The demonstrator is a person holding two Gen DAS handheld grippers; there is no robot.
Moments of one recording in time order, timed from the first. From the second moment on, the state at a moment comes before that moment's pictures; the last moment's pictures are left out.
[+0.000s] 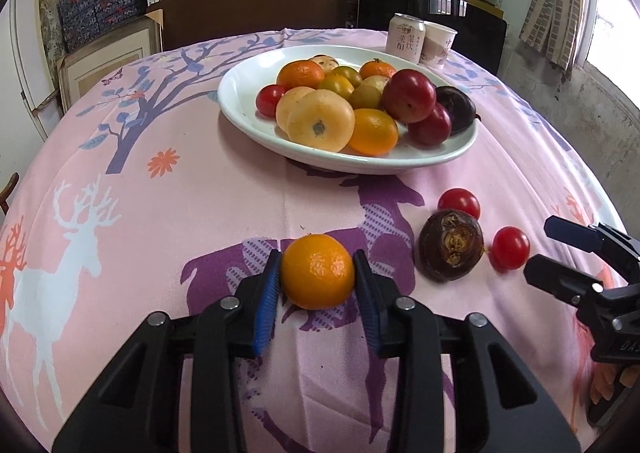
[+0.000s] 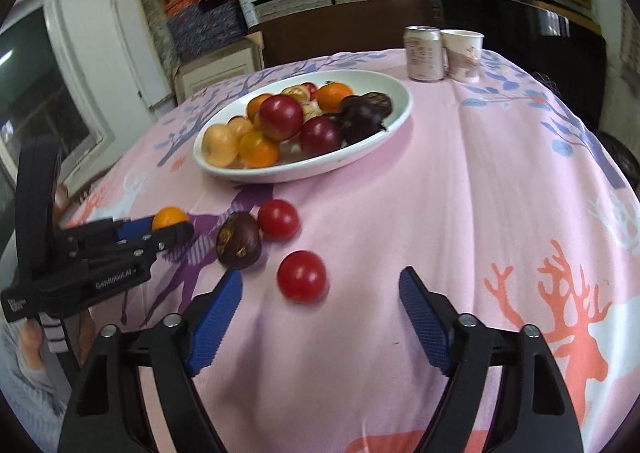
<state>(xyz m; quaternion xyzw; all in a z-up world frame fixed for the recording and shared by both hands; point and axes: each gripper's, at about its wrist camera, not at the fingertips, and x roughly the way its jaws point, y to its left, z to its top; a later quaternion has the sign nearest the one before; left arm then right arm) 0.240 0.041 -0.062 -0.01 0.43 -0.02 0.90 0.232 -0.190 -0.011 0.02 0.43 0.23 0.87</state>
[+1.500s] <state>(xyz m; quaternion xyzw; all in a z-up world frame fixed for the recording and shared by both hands) 0.341 0.050 0.008 -0.03 0.38 -0.01 0.93 0.346 -0.175 0.051 0.07 0.38 0.23 0.89</state>
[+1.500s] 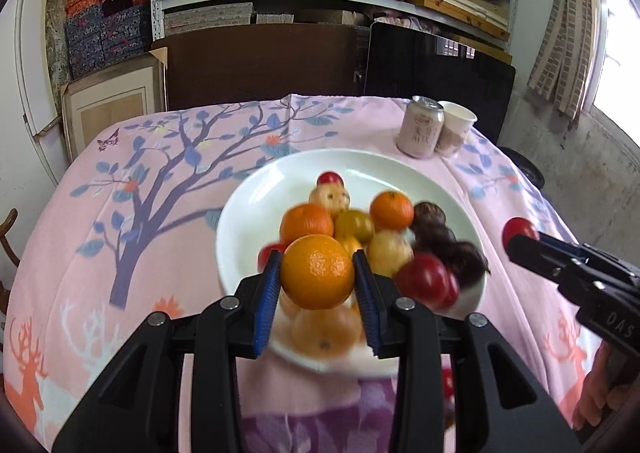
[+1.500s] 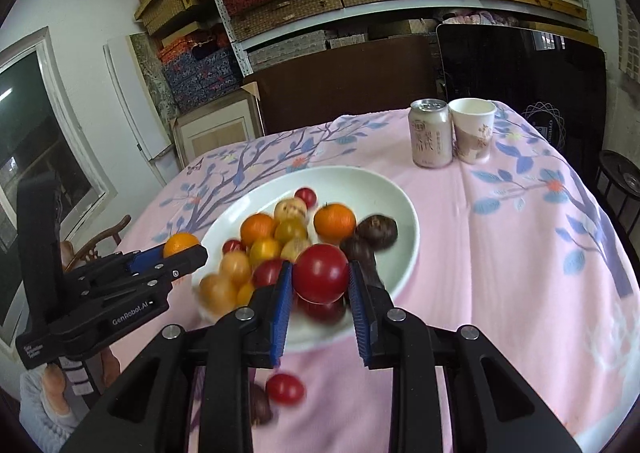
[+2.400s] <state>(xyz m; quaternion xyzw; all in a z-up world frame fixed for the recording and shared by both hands) 0.314 0.041 -0.015 -0.02 0.39 -0.02 0.92 0.332 -0.198 0.024 0.13 0.40 0.23 0.88</state>
